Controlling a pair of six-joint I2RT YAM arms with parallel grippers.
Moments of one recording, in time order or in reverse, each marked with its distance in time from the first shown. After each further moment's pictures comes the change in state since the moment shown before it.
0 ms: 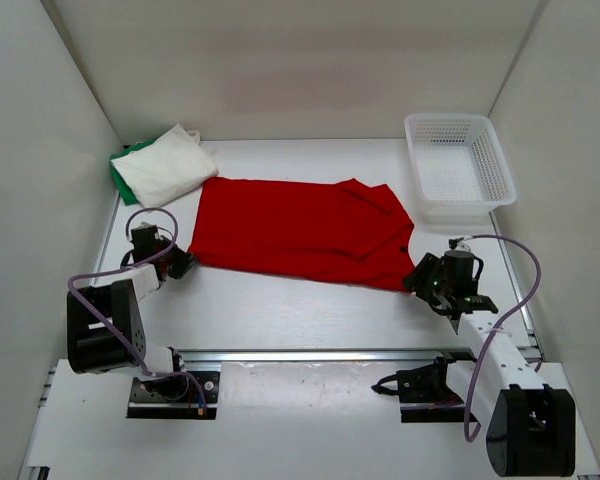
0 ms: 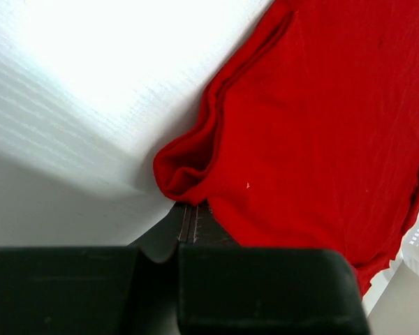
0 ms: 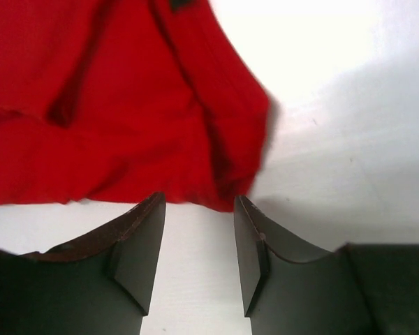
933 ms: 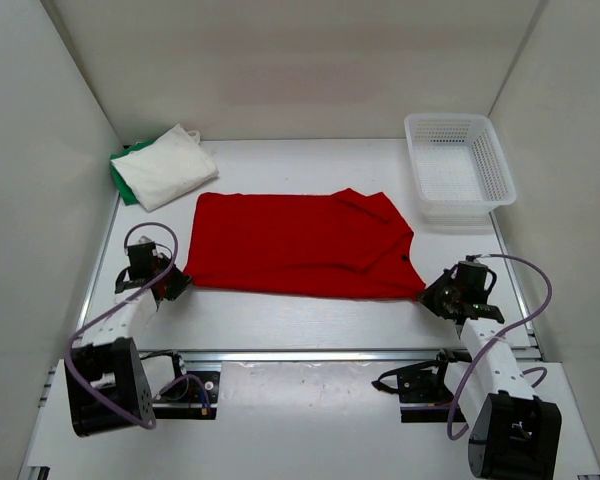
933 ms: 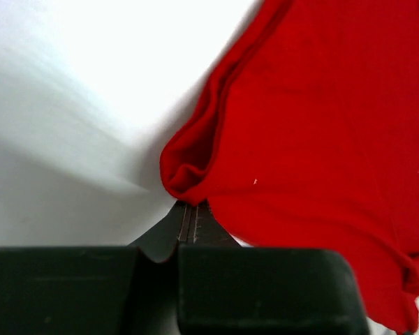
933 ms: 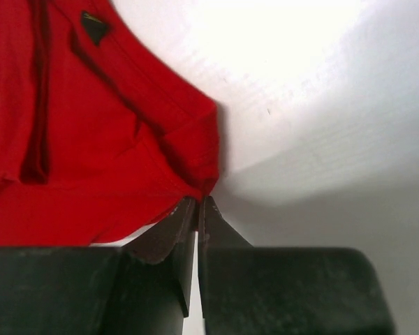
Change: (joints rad) left arm 0.005 -0.284 -0.100 -0.264 -0.061 0.150; right arm -0.172 -0.037 -0.061 -0.083 -0.043 0.066
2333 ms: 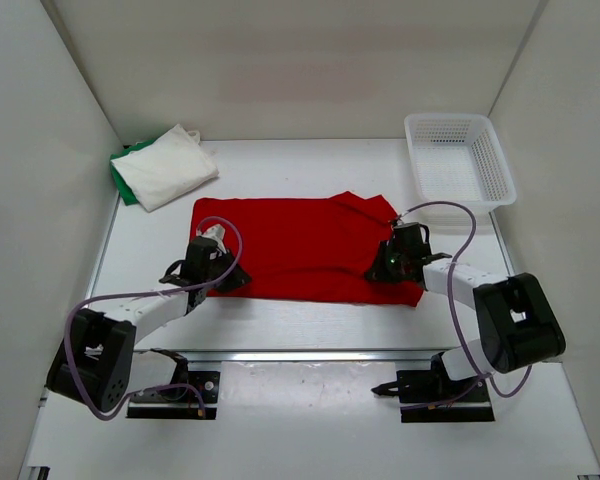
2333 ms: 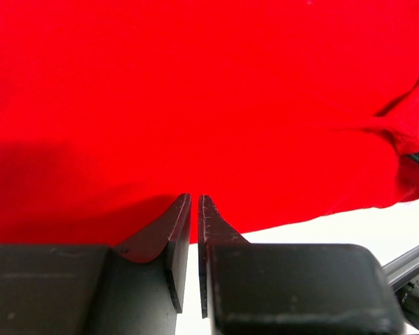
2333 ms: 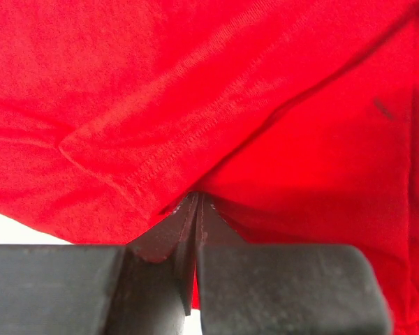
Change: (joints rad) left arm -0.540 0.090 -0.008 0.264 0.027 -0.007; right arm 0.460 0.617 0.303 0.248 -0.046 -0.095
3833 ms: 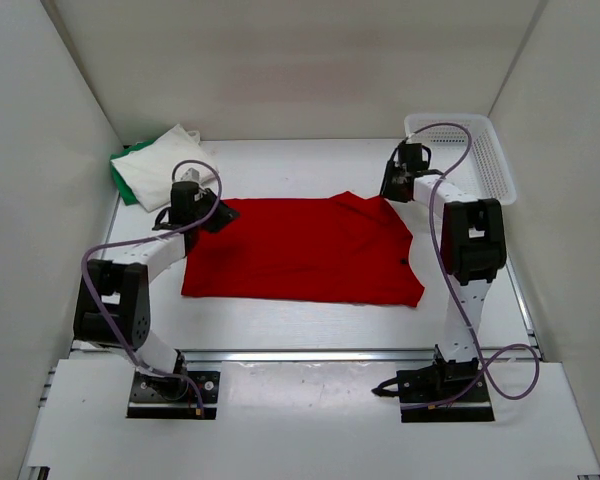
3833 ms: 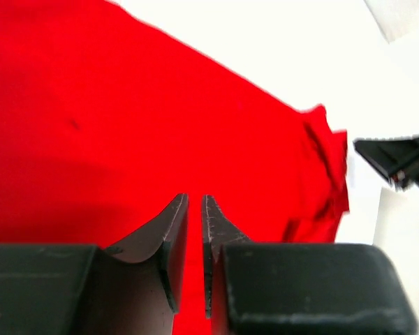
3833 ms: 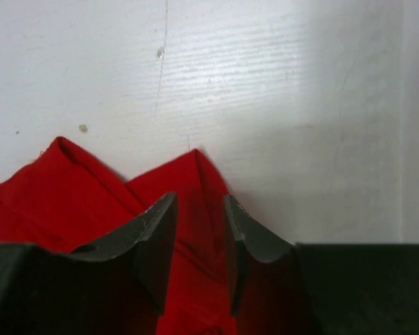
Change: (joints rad) left arm 0.198 0.295 0.403 0.069 0.031 -0.108; right arm -0.180 0.652 0.919 -0.184 0.222 -0.198
